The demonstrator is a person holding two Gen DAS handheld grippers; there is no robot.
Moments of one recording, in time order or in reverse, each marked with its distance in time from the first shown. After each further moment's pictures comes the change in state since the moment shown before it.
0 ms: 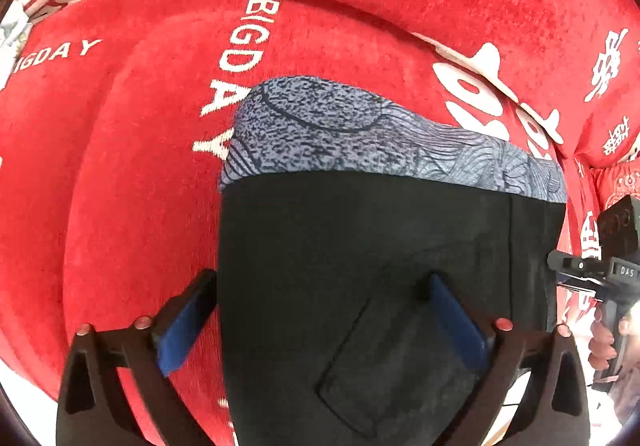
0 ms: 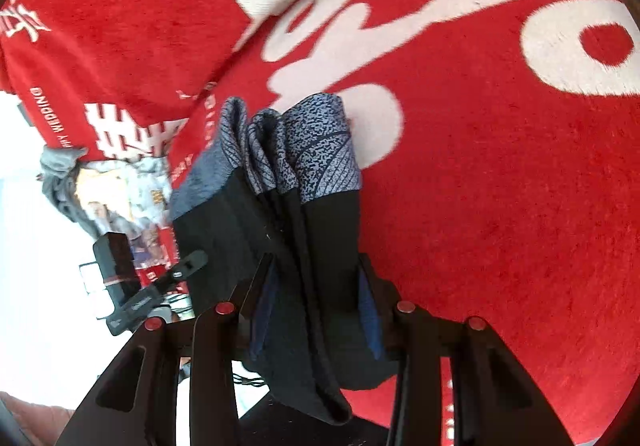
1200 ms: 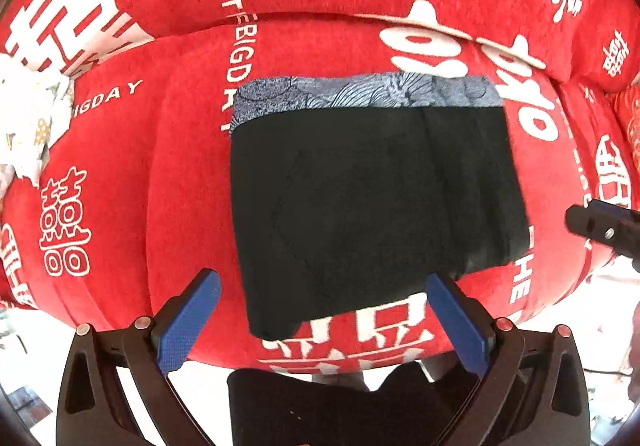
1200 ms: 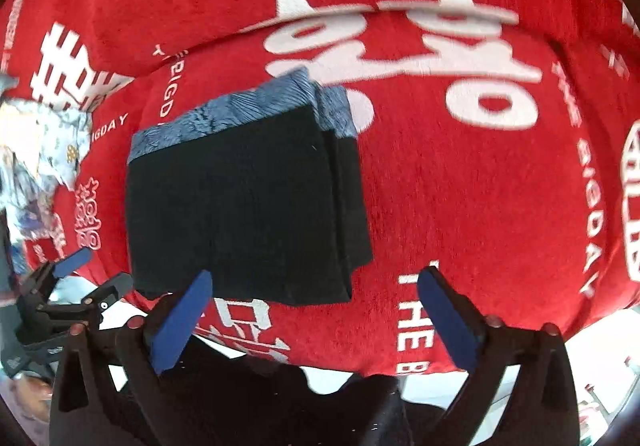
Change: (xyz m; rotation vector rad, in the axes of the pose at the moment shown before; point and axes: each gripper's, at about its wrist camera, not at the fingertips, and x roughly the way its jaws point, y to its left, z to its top) left arm -0.095 -0.083 -0.053 0.156 0.076 0.239; right arm -0.054 0.128 -0.072 -0.192 -0.080 -0.560
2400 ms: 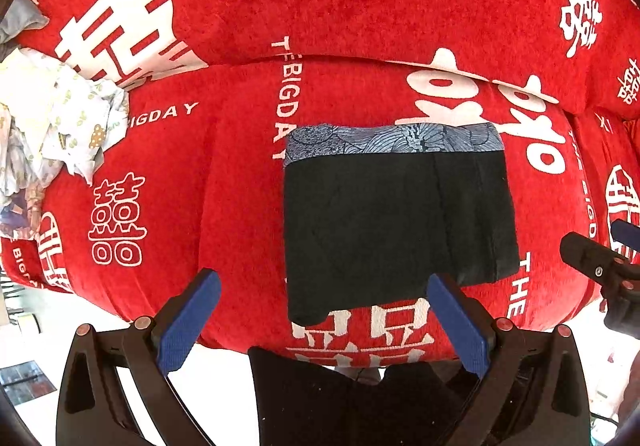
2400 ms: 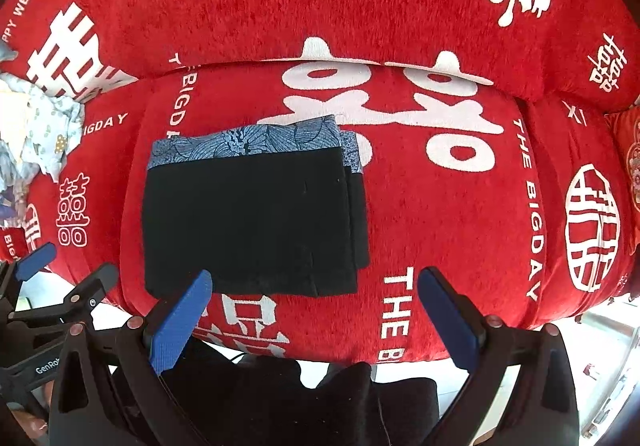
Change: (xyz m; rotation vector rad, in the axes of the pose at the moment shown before) left arm -0.064 0.003 0.008 -0.064 -0.051 0.127; right arm -0.056 0.052 0.008 -0.037 -0.023 -0.135
